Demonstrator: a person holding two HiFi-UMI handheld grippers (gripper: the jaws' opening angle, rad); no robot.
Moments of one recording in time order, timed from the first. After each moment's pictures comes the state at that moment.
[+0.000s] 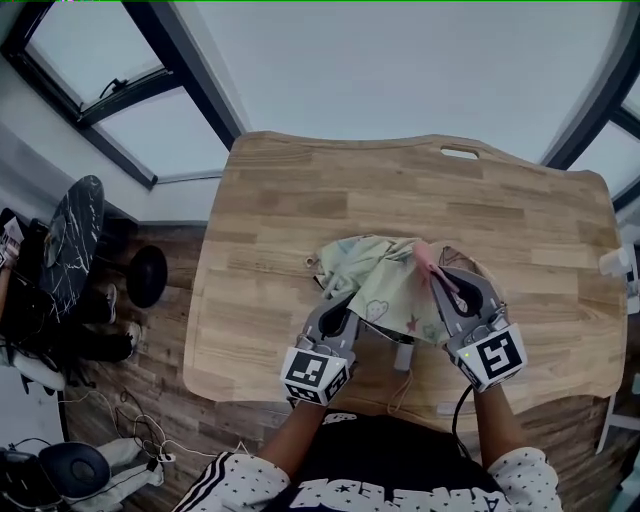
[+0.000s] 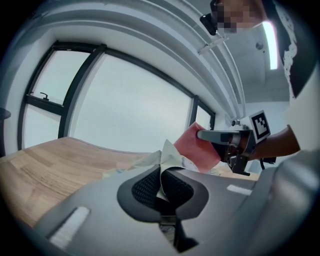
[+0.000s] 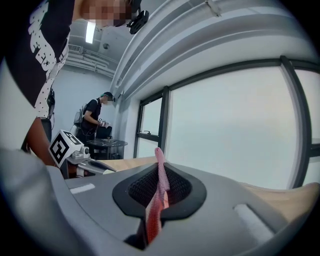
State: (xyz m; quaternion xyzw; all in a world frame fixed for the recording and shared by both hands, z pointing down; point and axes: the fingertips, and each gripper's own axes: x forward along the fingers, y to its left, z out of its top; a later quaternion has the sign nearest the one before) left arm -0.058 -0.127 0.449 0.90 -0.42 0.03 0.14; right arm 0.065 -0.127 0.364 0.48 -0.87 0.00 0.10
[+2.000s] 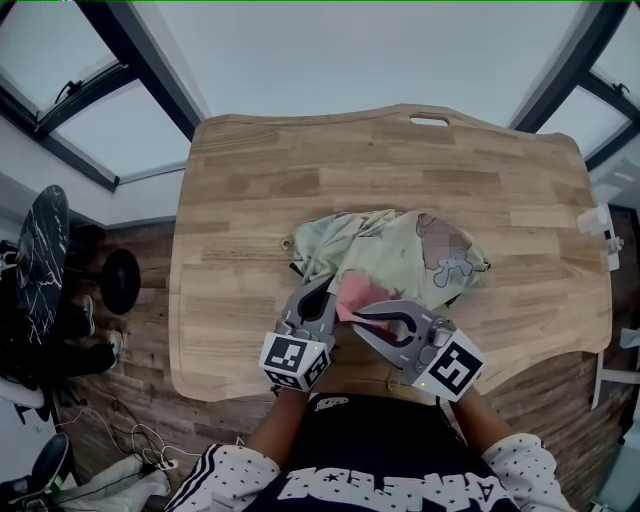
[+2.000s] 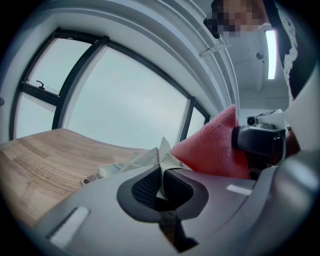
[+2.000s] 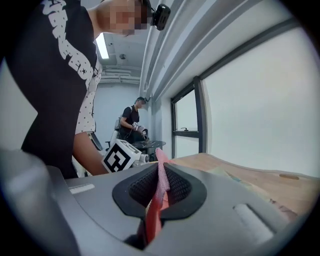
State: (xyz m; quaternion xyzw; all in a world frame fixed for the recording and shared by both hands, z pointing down) left arm -0.069 -0.123 0.460 0.91 -0.37 0.03 0.17; right arm -0.065 -0.045 0.378 0.28 -0.95 0.07 0.07
